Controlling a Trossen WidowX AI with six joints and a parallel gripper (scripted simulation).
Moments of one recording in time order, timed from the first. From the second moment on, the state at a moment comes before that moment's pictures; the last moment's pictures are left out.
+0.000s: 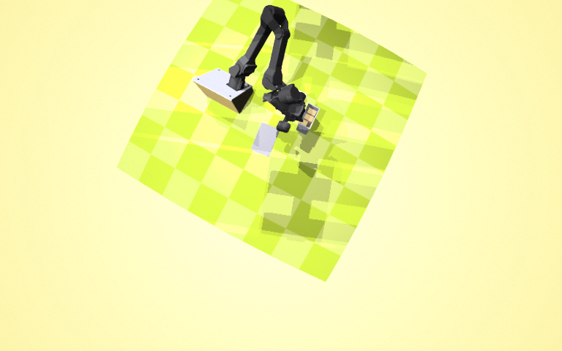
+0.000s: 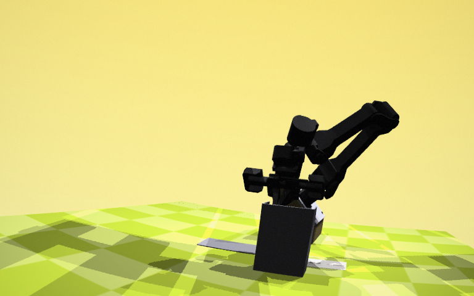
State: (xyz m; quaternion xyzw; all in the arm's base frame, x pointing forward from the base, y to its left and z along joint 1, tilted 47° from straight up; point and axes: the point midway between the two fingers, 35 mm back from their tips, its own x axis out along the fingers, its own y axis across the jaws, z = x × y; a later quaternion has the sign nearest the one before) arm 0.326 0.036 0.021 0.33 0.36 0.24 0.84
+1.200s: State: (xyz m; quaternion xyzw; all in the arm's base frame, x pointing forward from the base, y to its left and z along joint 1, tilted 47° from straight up) arm 0.309 0.034 0.018 0.33 0.36 0.24 0.84
